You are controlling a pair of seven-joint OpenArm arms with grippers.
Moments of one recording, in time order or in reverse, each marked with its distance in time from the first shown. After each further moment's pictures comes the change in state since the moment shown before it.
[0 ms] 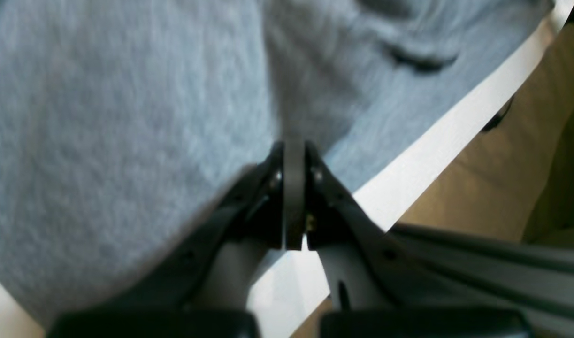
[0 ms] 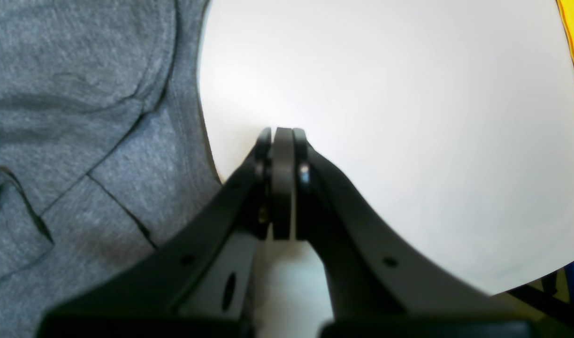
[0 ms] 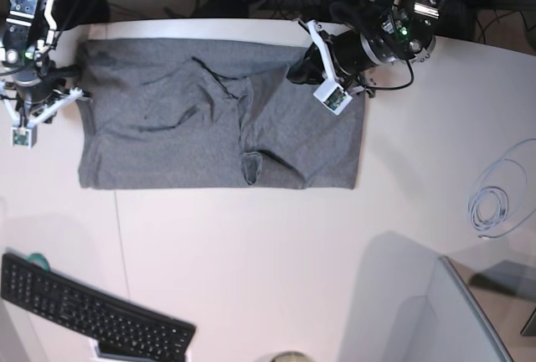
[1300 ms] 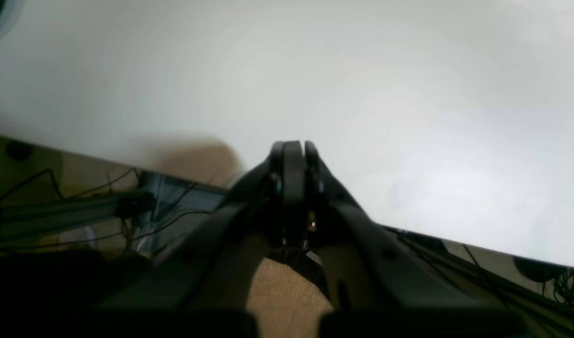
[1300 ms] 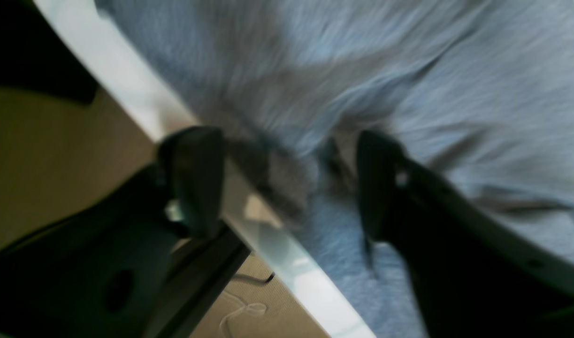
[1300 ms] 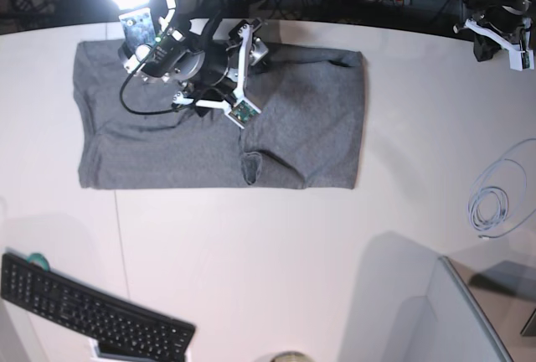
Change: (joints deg) left arm 8.5 1.1 -53.2 -12.7 -0.3 -0.2 -6.4; right arm -0.1 -10.1 -34.7 6.3 -1.0 26.8 -18.1
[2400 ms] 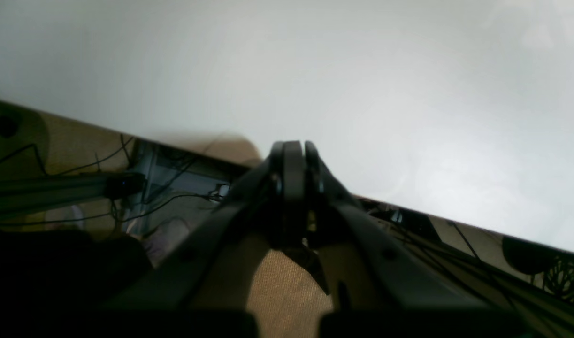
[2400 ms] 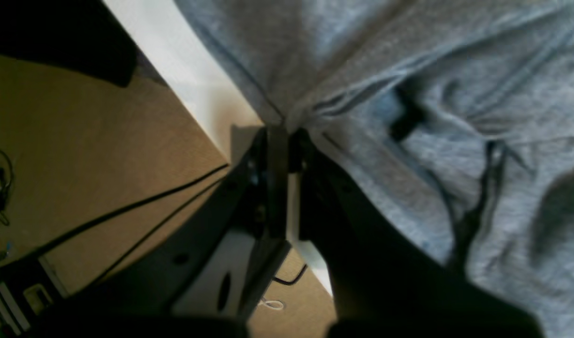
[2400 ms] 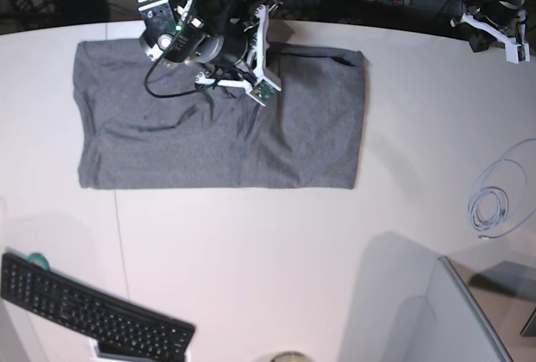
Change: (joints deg) left arm -0.9 -0.3 0.1 -4.2 0.1 0.0 -0.1; right arm -2.1 -0.6 -3.3 -3.5 0.2 0.0 2.6
